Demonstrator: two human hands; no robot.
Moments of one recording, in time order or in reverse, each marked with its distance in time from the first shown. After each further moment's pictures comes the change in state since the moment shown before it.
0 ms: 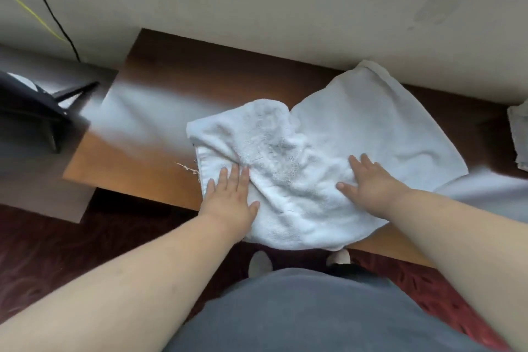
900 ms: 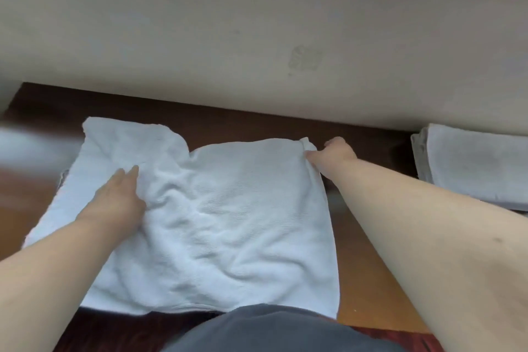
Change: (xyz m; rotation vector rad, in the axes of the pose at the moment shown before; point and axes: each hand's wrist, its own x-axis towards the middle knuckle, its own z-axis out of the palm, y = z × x) left_hand 0.100 0.021 -0.113 -0.369 0.126 -0.310; right_hand 0.091 0.117 -0.144 0.663 0.257 0.341
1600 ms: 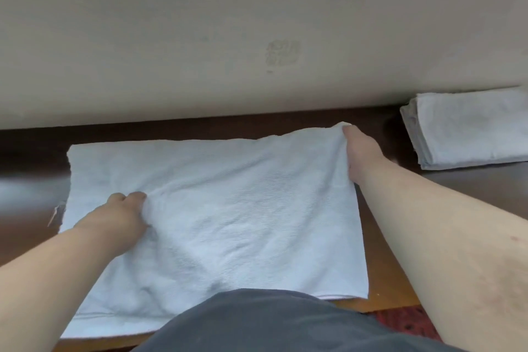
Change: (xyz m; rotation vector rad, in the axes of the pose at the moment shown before) left_hand 0.055 0.008 -0.021 0.367 -0.240 0.156; right_hand 0.016 0.045 -0.011 1.010 0.099 0.320
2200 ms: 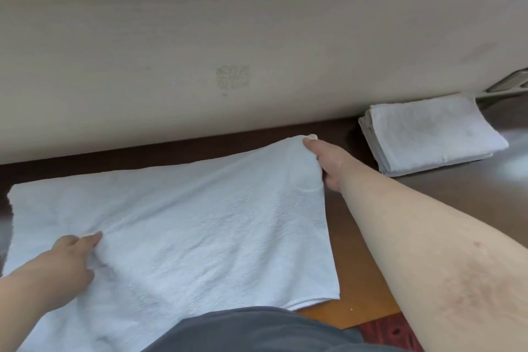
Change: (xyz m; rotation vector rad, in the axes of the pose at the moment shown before) left_hand 0.095 -0.088 0.064 0.021 0.001 0.013; right_hand 0.026 -0.009 -0.023 0.034 -0.292 0.001
